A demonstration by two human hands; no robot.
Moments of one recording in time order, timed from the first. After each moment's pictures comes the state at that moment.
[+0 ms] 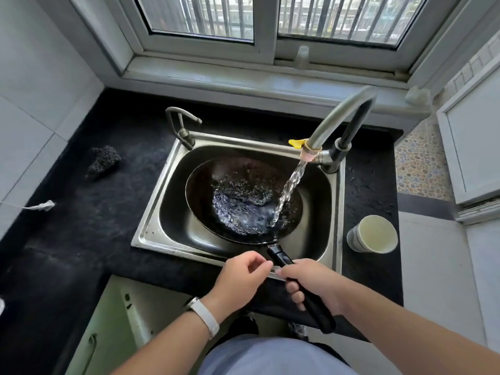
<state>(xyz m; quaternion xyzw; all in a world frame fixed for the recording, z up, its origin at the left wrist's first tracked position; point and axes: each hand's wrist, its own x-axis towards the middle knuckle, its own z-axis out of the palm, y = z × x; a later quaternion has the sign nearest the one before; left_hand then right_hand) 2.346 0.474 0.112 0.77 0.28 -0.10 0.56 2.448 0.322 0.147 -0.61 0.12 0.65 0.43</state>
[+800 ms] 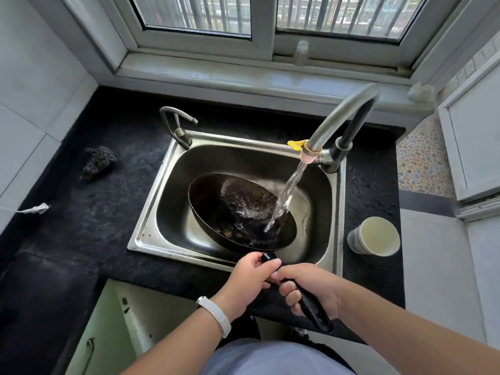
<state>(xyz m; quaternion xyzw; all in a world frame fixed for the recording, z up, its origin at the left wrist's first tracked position) 2.367 0.458 0.107 0.59 0.36 -0.15 0.70 2.454 0.328 0.142 -0.49 0.20 0.72 0.45</state>
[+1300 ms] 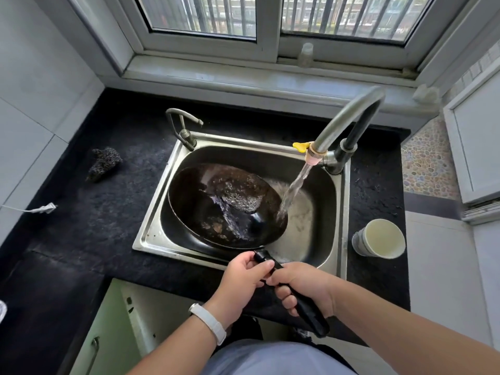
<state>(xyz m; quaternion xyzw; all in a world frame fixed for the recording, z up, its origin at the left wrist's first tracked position) 2.354 0.470 0.114 0.55 0.37 -0.08 0.74 2.449 0.345 0.150 -0.54 0.09 0.72 0.43</state>
